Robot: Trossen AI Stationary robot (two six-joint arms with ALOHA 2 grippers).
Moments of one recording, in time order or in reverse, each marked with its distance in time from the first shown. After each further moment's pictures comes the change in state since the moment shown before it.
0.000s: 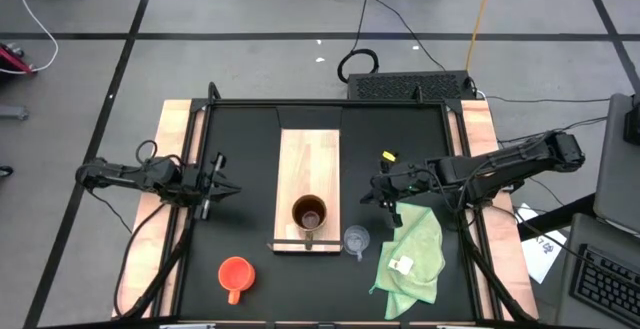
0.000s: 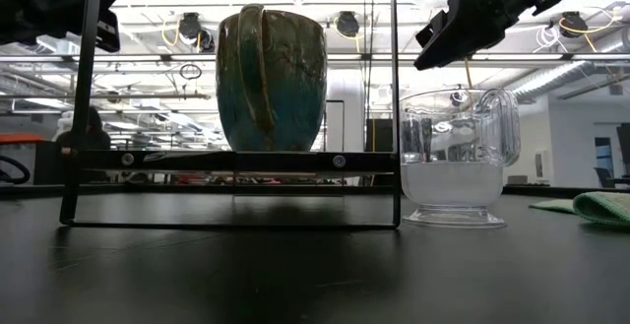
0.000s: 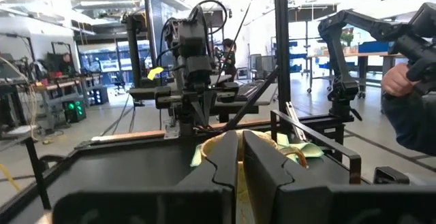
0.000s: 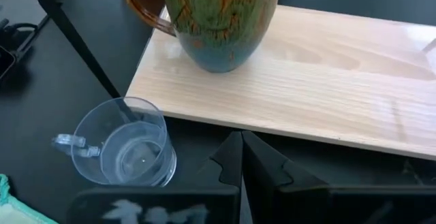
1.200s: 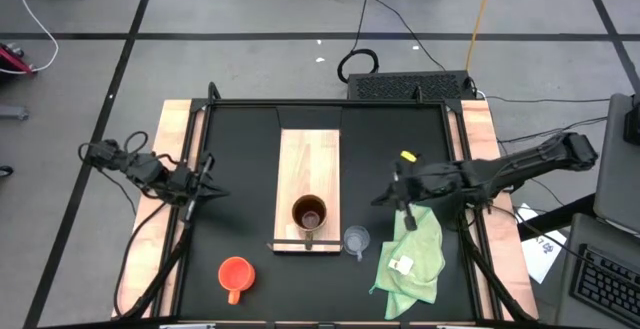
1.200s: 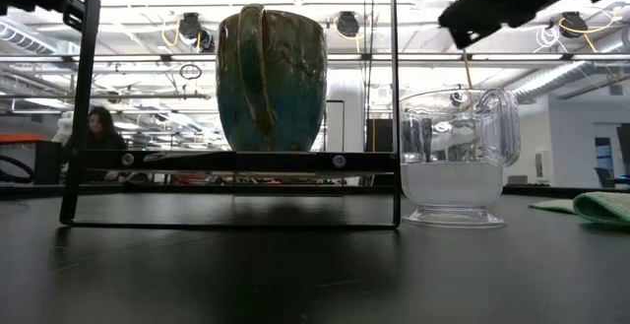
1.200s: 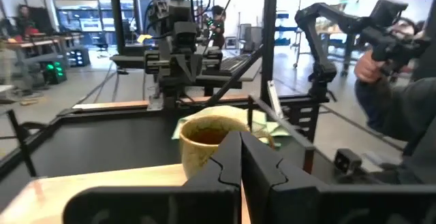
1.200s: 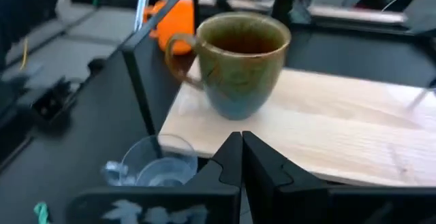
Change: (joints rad) left arm -0.279 0.000 0.214 -0.356 -0.247 -0.068; right arm 0.066 -0.256 -0.203 0.221 0.034 0.028
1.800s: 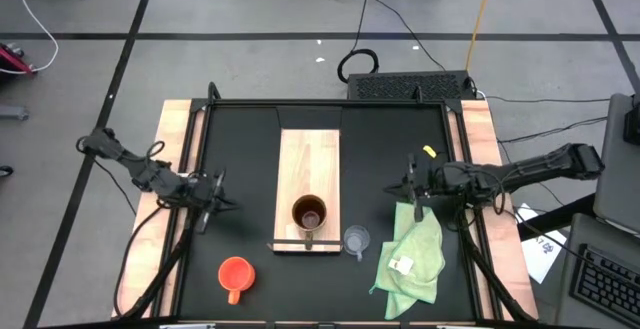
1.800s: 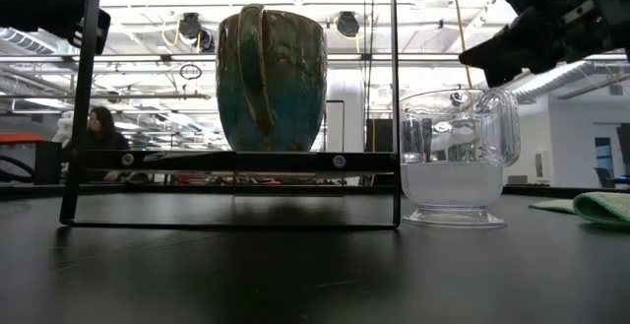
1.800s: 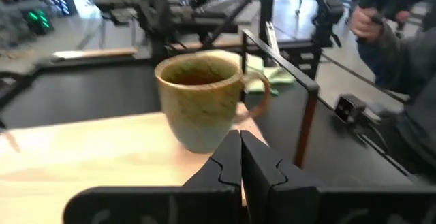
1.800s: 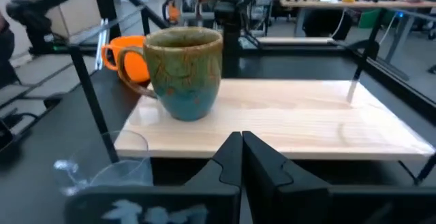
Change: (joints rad) left arm -0.080 0.263 -0.036 0.075 -0.059 -0.065; right arm -0.075 -0.276 -0.357 0.289 0.066 0.042
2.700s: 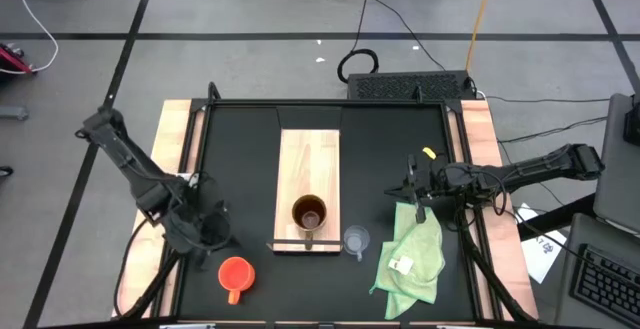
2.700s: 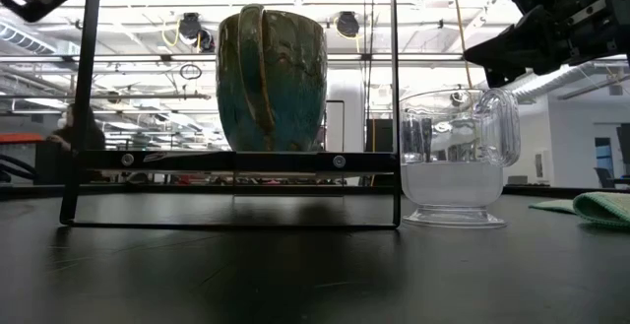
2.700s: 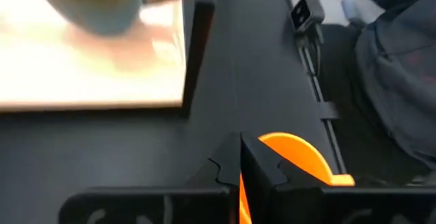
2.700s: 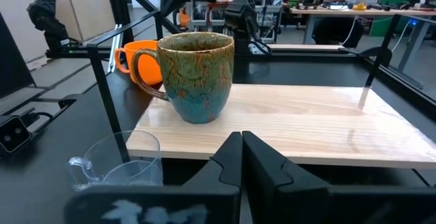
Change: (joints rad) left arm -0.287 0.702 0.508 -0.419 -0.002 -0.611; right arm -0.001 -0.015 -0.028 0.038 -0.034 -0.009
